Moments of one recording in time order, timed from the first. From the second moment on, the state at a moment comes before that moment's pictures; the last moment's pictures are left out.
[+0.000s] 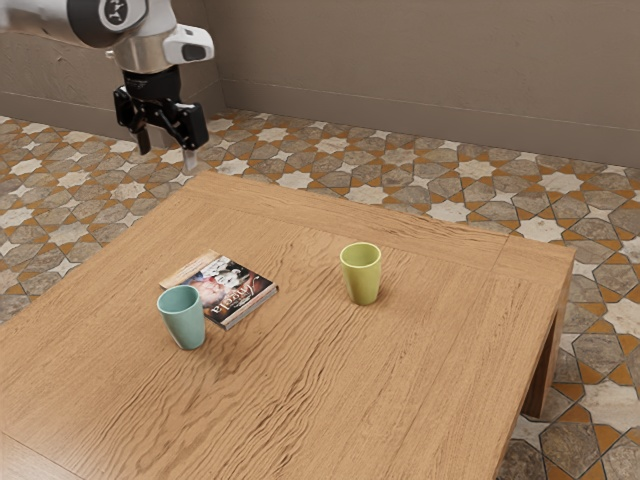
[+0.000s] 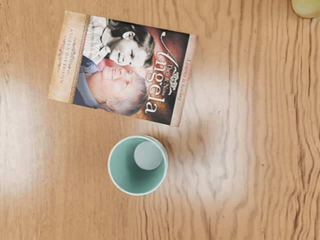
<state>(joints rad) 0.09 0.04 -0.08 -1.52 0.11 1.55 0.01</state>
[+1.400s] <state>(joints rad) 0.16 0.03 -0.05 -2.04 0.10 2.05 -0.32</state>
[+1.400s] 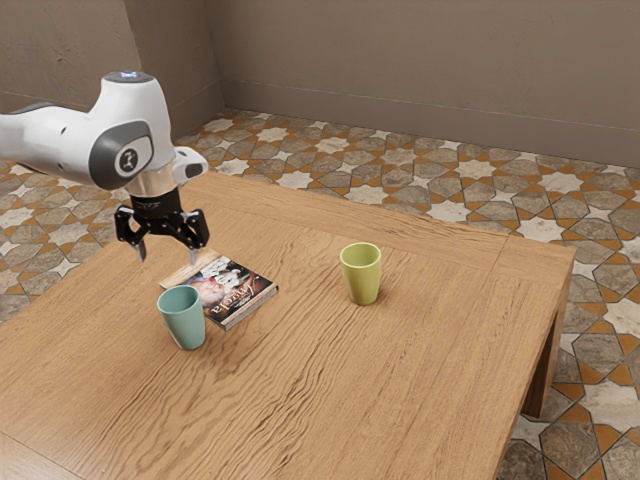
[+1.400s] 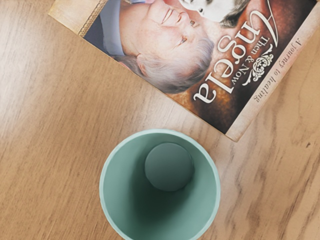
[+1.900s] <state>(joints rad) 0.04 0.05 -0.08 -2.11 0.10 2.14 -0.37</state>
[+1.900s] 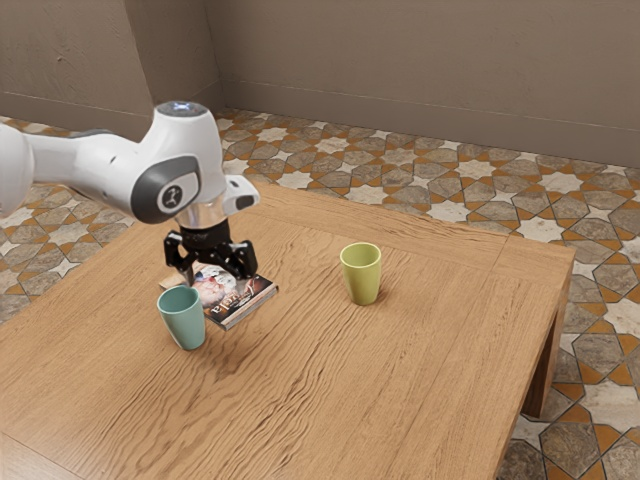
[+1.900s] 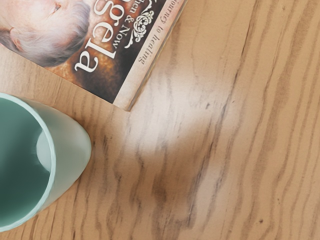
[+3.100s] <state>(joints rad) 0.10 0.11 -0.05 -2.14 0.10 2.21 -0.43</state>
